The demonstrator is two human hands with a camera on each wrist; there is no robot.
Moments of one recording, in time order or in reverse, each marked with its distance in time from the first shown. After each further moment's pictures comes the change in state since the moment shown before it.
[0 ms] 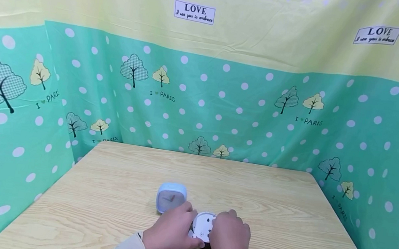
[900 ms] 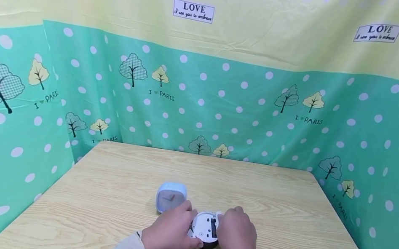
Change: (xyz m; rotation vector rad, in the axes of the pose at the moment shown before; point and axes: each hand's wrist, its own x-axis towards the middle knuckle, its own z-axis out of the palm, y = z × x) left_hand 0.002 -0.003 0.002 0.014 -0.021 -0.012; right_hand 0.006 0.019 -0.010 0.178 0.021 -0.017
